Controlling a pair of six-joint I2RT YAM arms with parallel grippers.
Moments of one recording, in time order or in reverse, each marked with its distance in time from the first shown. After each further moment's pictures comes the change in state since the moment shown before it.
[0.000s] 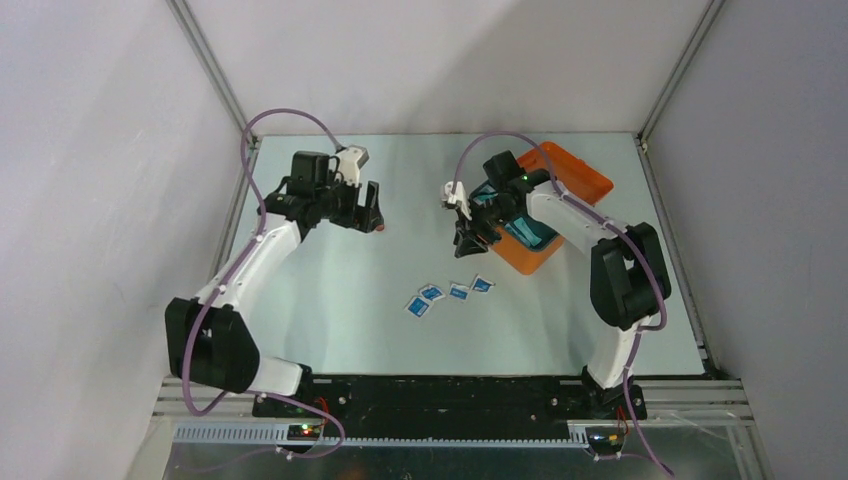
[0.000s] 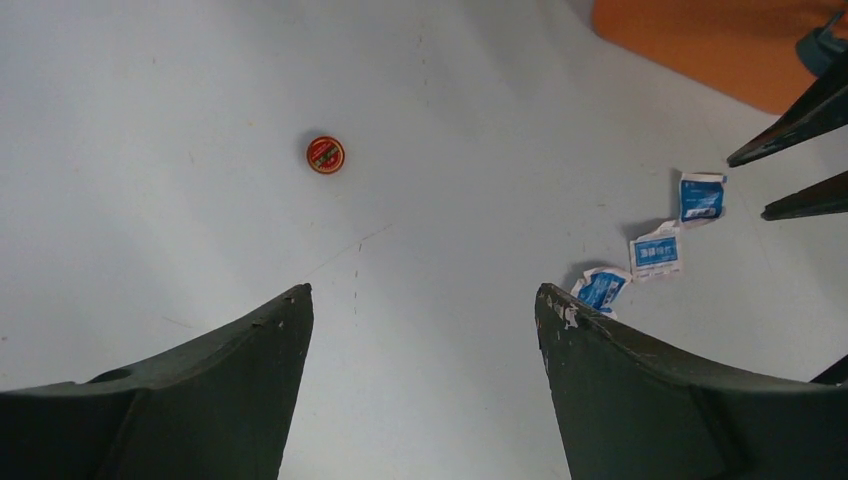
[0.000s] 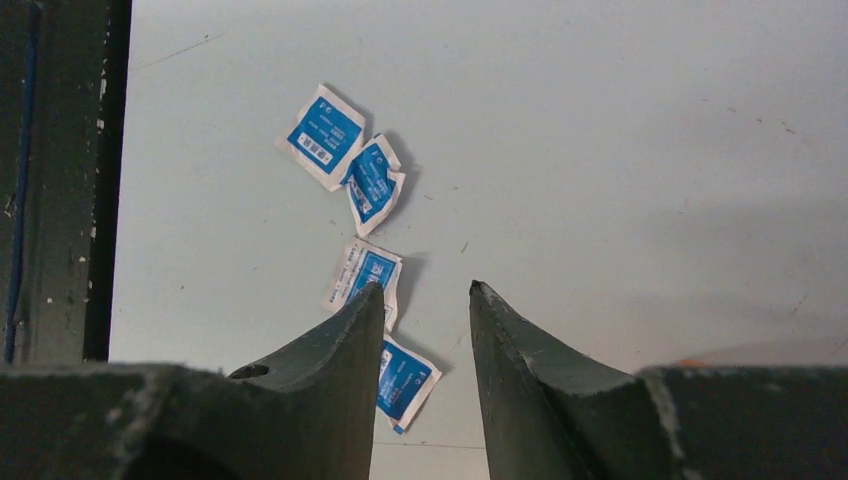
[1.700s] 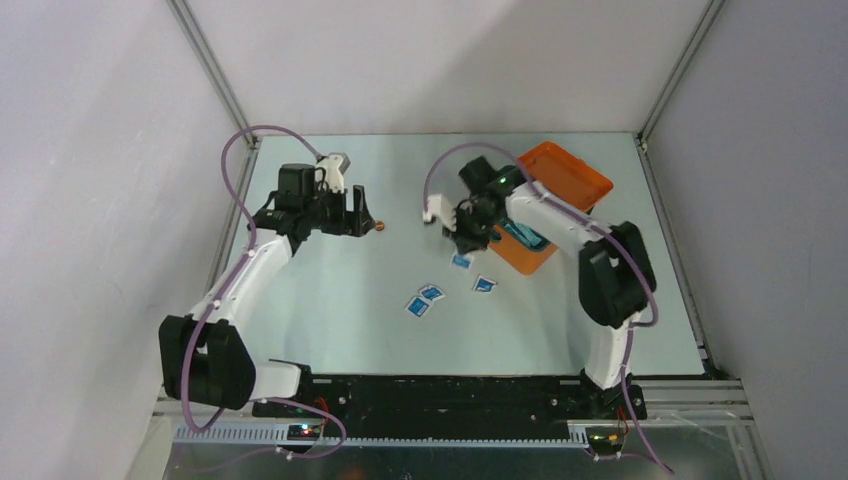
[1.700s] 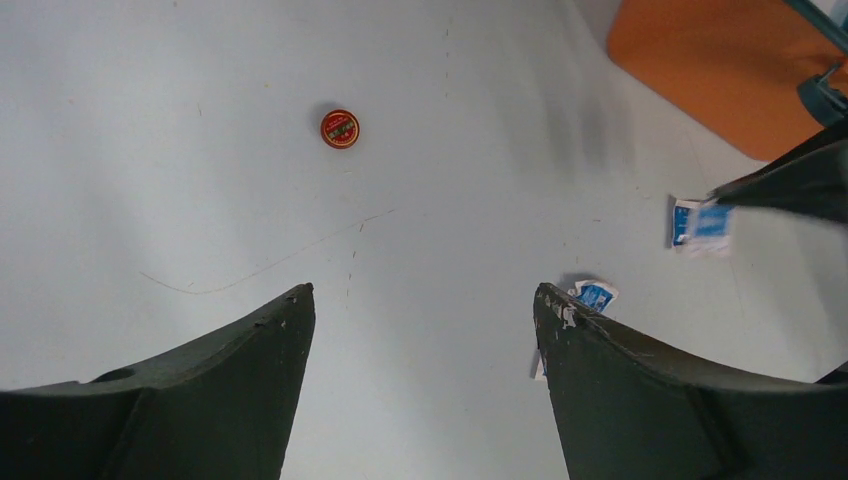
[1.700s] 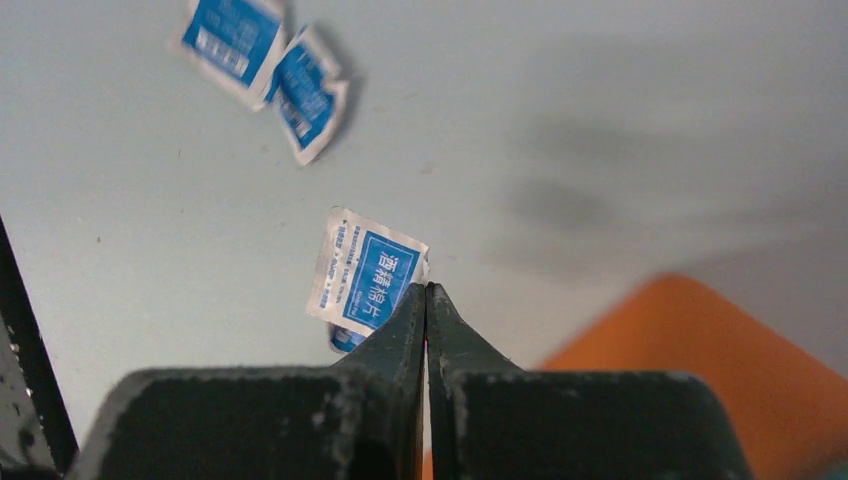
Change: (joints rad) left arm 0.067 -0.108 -0.146 0.086 0.003 -0.125; right arm 0.142 0.085 0.045 -0.105 0.398 -0.013
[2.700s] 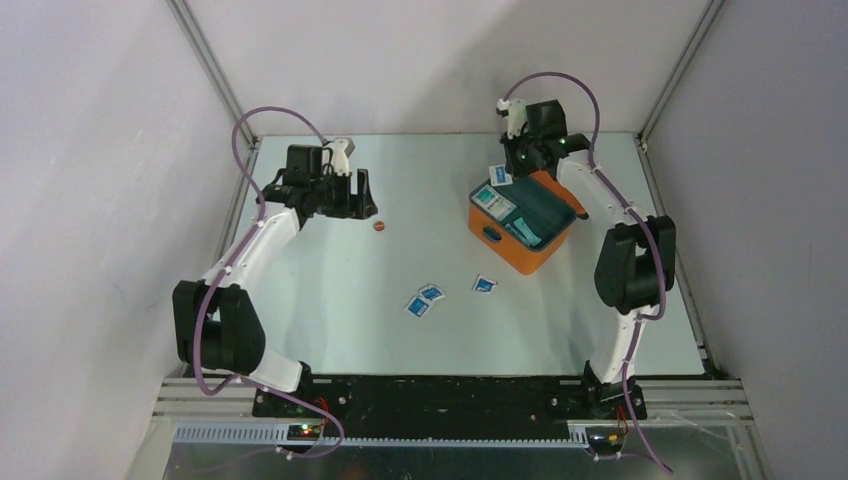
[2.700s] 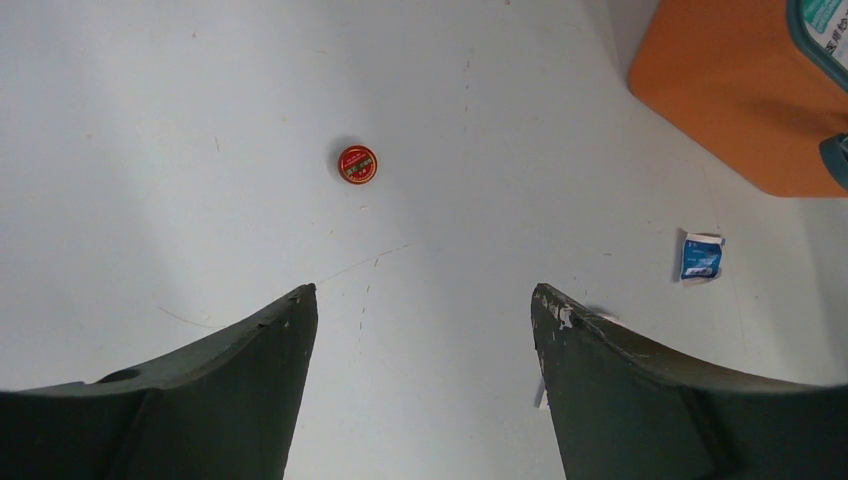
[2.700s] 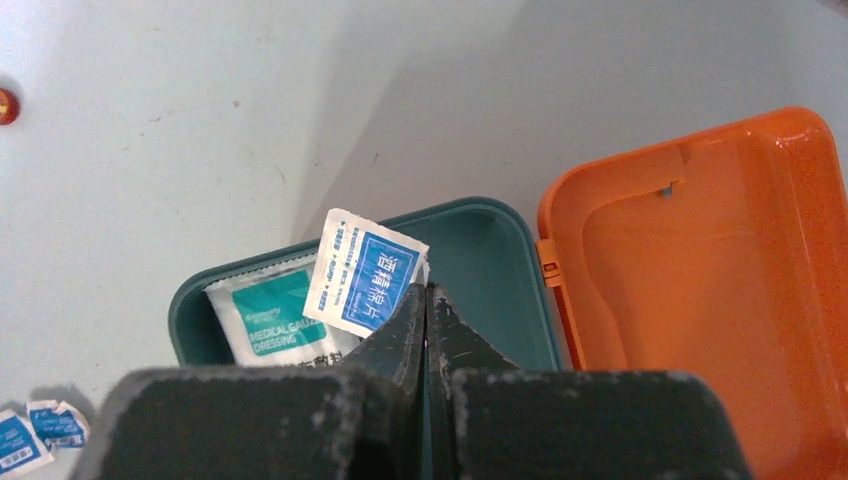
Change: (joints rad) left arm 0.000 0.186 0.179 -0.057 -0.017 -0.005; right arm -0.352 -0.018 0.221 0.319 0.280 0.737
